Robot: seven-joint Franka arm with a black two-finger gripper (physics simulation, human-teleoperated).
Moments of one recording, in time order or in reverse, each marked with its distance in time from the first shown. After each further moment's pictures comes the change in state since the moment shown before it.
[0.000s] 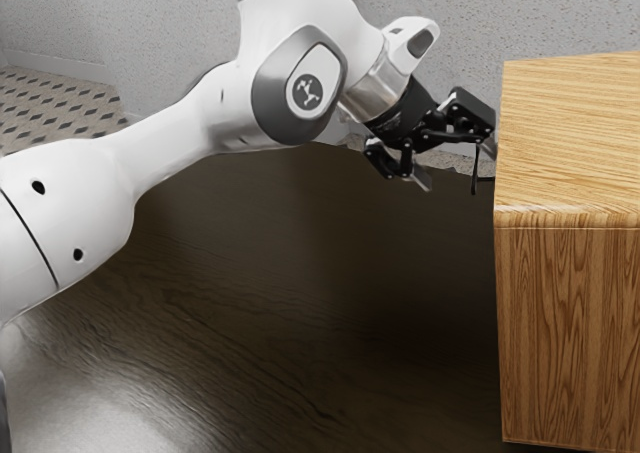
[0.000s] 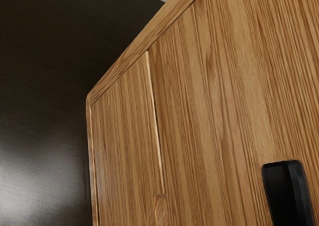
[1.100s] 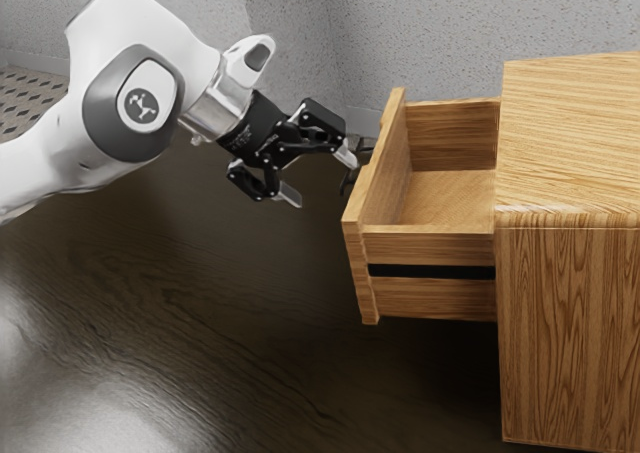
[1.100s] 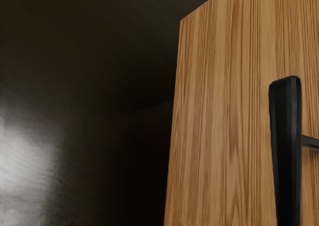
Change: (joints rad) arm 0.011 -0.402 0.155 -0.488 -0.067 0.062 0.000
